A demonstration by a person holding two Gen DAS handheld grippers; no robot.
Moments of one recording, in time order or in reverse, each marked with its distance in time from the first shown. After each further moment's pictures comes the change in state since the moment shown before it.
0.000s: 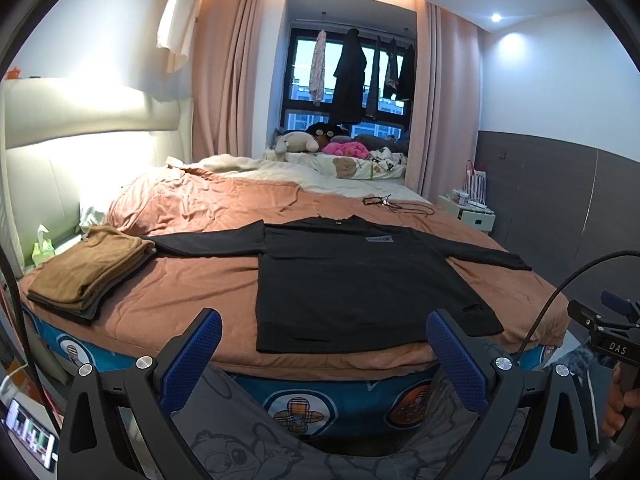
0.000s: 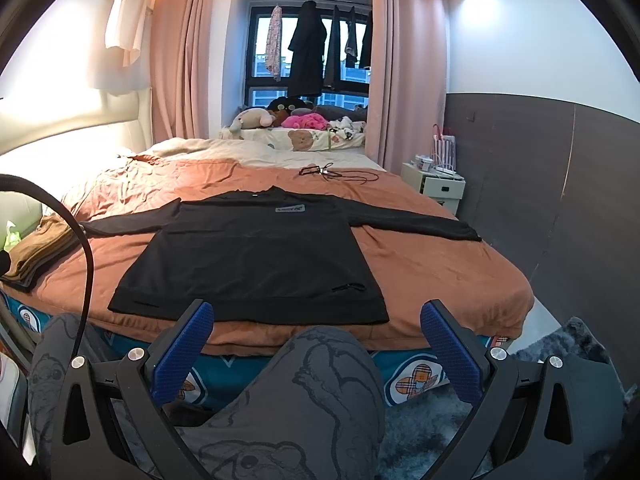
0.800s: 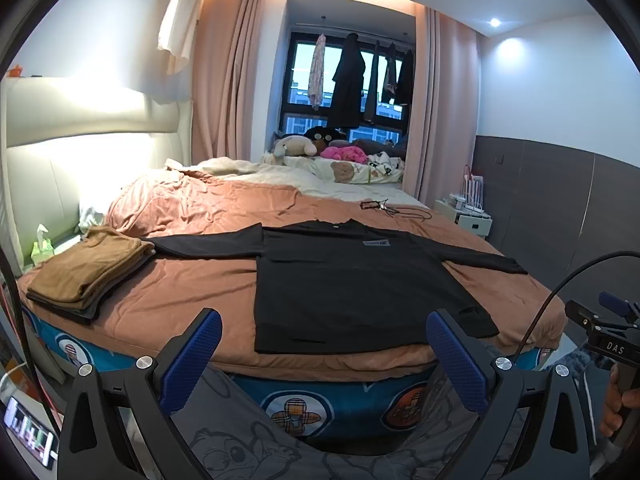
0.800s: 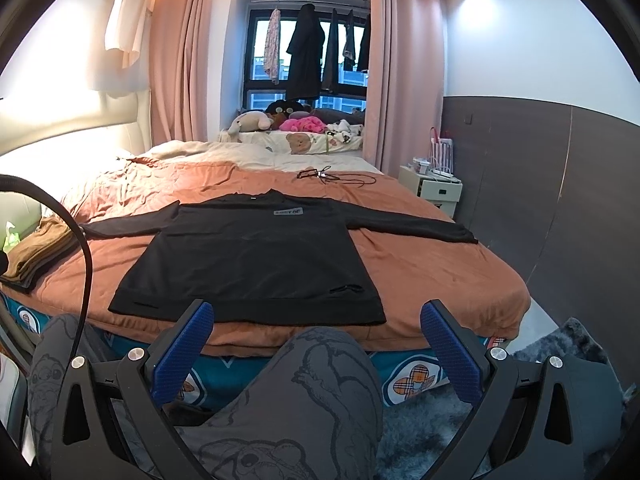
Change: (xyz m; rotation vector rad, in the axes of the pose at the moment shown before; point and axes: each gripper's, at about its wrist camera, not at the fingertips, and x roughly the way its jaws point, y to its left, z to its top) left arm -0.004 -0.001 0.005 -0.006 -0.004 -0.008; right arm -0.004 -0.004 0.002 0.003 -0.013 -0.001
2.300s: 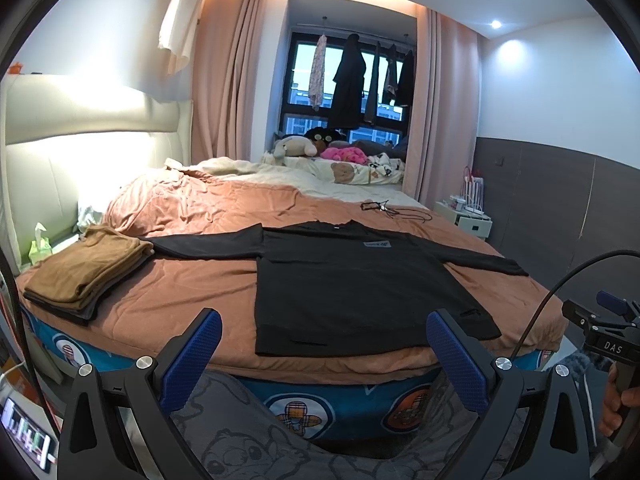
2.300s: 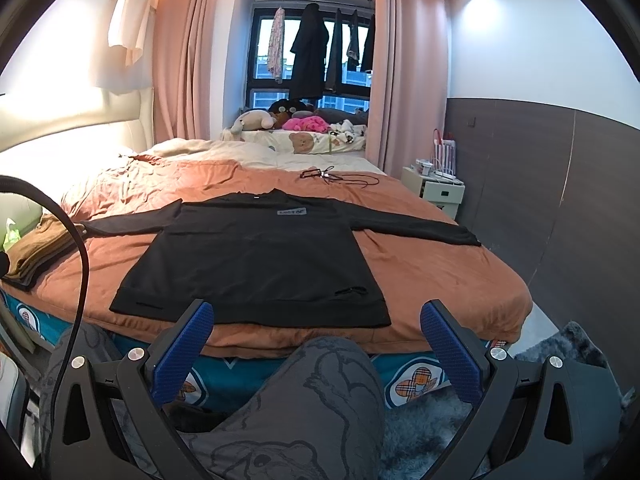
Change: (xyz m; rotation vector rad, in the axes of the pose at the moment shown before) left arm -0.003 0.000 -0.002 -0.003 -0.012 -0.004; right arm 0.009 0.012 -0.002 -0.017 0.004 -0.010
